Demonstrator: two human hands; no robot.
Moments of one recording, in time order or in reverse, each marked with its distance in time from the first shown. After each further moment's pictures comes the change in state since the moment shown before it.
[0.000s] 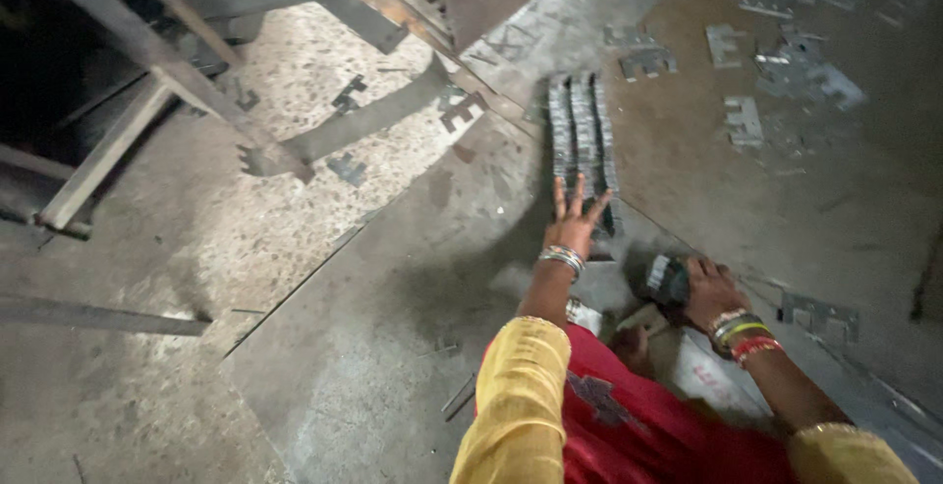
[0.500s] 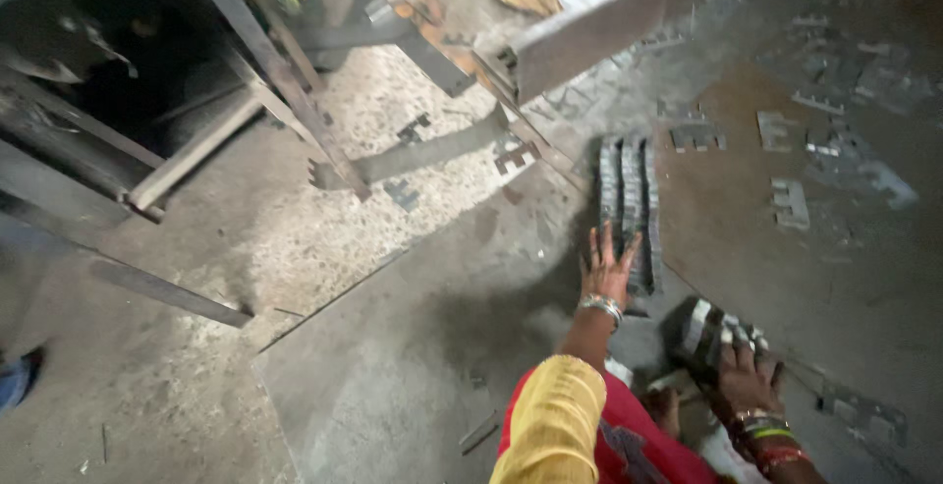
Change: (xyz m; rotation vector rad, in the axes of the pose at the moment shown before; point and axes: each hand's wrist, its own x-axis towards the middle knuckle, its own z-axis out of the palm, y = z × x) left_hand -0.009 0.012 -0.017 -0.053 0.080 -0.152; right_hand -0.030 -0.024 0.002 -0.180 0.152 0.017
